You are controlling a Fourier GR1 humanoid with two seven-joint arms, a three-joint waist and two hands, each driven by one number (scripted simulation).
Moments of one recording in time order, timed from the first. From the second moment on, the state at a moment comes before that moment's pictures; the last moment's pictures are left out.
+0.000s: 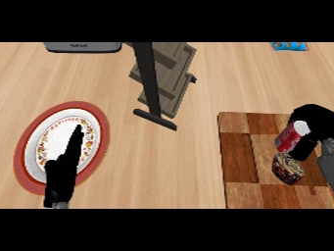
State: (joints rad) left arm 0.09 0.11 -0.09 -1.43 -0.04 0.20 0.01; right arm -0.33 -0.49 0.09 -1.25 0.75 0.31 0.53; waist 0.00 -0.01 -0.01
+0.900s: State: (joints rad) left arm 0.11 0.11 -0.08 -1.44 -0.05 0.21 0.00; right arm -0.65 -0.12 0.09 -2.09 0.66 0.47 1.09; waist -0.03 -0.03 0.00
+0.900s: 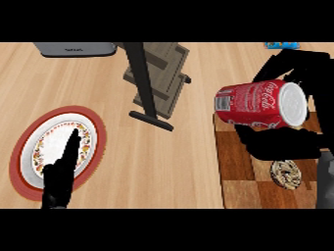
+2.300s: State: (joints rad) left arm 0.09 0.11 -0.09 -1.45 -0.06 0.19 0.03; right arm -1.55 -0.20 -0.18 -1.42 0.78 0.59 1.08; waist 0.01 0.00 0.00
